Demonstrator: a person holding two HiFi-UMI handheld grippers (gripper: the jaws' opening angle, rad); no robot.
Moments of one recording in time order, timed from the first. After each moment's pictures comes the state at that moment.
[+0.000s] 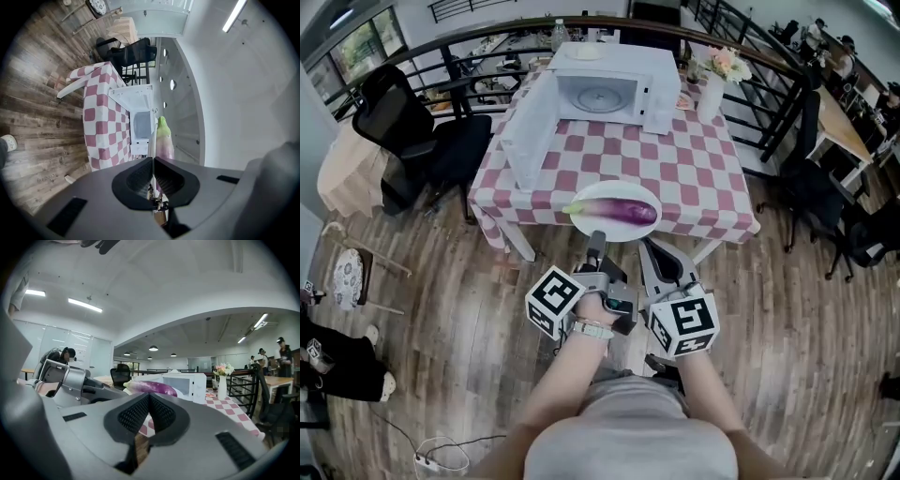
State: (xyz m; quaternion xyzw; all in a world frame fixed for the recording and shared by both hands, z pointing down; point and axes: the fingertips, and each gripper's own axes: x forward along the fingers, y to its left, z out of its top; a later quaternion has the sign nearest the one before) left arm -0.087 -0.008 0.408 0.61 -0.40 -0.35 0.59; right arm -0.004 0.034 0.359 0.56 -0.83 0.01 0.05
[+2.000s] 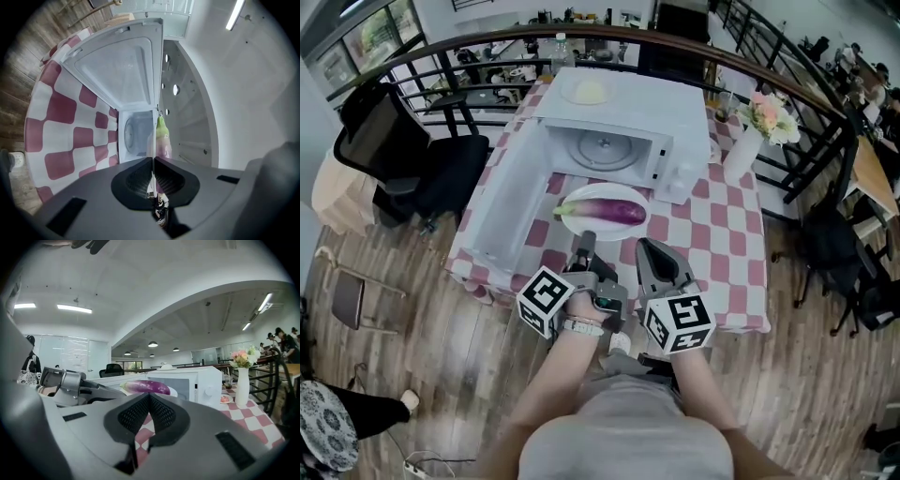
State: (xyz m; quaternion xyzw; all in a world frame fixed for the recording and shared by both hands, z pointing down) left arm -0.040 -0.310 0.424 0.58 -0.43 -0.38 0.58; right arm 0.063 -0.278 0.381 0.53 -0.85 0.06 0.04
